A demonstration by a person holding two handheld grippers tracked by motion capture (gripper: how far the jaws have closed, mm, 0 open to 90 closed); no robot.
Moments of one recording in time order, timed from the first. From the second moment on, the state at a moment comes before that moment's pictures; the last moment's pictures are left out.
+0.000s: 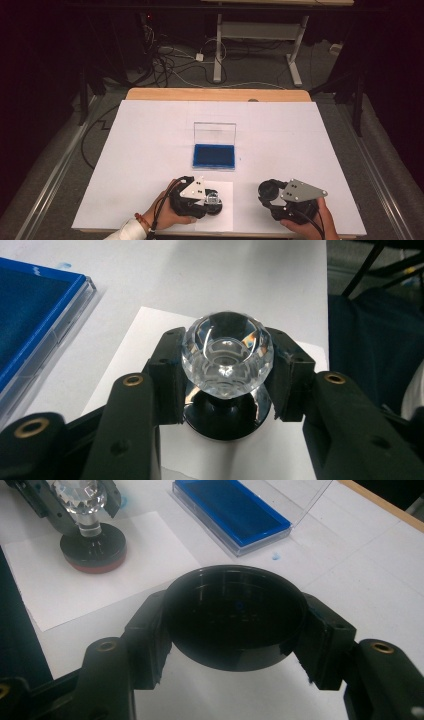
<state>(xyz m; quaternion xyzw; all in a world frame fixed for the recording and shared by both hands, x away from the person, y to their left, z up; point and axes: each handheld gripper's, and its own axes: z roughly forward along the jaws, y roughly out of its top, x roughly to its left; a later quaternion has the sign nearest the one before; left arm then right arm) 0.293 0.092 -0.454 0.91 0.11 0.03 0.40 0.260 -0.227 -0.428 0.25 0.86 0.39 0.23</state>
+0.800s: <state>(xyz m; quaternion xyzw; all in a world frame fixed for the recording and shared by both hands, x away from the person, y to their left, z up) 0.297 0.098 -0.435 0.89 0.11 0.04 0.44 0.260 -0.226 -0.428 0.25 0.86 0.39 0.23</state>
